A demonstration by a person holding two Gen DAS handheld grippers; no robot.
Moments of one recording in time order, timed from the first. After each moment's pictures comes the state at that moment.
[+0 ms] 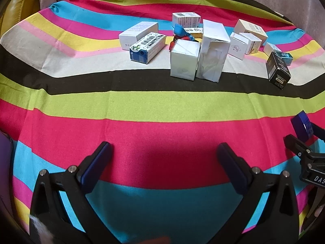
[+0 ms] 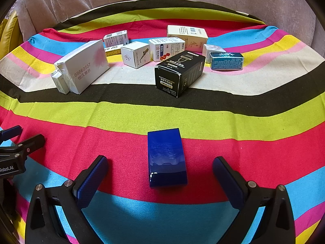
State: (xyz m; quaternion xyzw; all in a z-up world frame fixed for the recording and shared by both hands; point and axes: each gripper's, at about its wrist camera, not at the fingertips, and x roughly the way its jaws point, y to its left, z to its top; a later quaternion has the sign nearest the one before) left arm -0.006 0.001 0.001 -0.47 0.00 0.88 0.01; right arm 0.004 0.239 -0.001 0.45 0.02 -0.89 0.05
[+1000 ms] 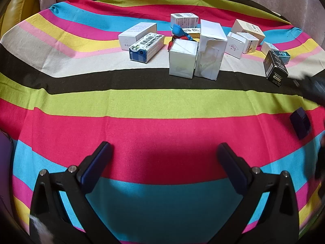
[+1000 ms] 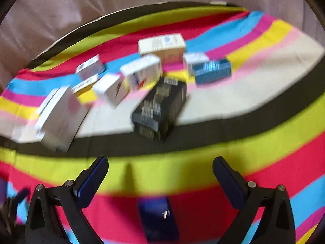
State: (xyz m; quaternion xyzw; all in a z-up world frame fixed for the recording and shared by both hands) left arm -0.001 0.000 0.002 -0.47 0.00 0.88 0.01; right arm -0.068 0.258 0.024 0.46 -0.07 -0.89 -0.02
